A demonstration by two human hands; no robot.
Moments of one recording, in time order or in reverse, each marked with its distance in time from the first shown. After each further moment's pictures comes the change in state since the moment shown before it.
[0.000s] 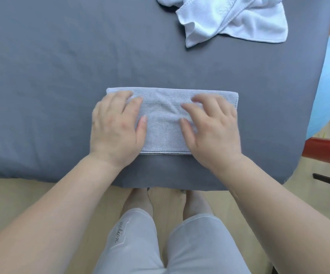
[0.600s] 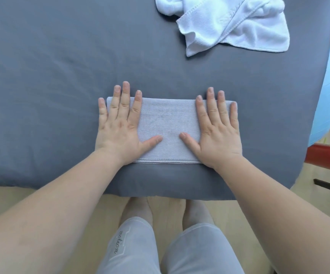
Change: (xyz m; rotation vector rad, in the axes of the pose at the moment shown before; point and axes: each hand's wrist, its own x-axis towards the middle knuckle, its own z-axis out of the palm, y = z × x) left_hand 0.016 -0.020 0.042 0.290 -0.417 -0.083; right_hand -0.002 0.048 0.037 -0.292 -0.421 0.108
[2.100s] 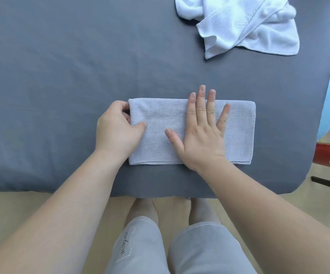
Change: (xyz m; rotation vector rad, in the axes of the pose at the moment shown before) left_hand -0.012 -0.035 -0.048 -0.917 0.030 -0.511; right_hand 0.006 -0.092 -0.016 0.066 0.028 0.089
